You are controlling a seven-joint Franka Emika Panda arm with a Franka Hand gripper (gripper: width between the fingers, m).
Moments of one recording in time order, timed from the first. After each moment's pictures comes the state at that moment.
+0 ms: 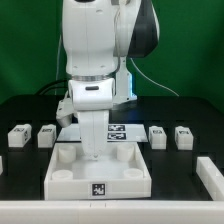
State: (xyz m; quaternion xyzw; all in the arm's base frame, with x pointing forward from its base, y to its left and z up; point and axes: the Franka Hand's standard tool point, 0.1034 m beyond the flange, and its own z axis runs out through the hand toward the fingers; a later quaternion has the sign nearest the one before) arm 0.442 -0.041 0.009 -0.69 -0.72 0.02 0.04
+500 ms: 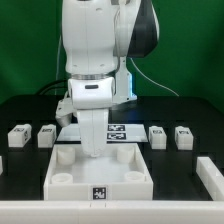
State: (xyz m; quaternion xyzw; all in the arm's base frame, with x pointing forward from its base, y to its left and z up) arm 0.446 -0.042 0.010 -0.69 -0.72 0.01 0.04
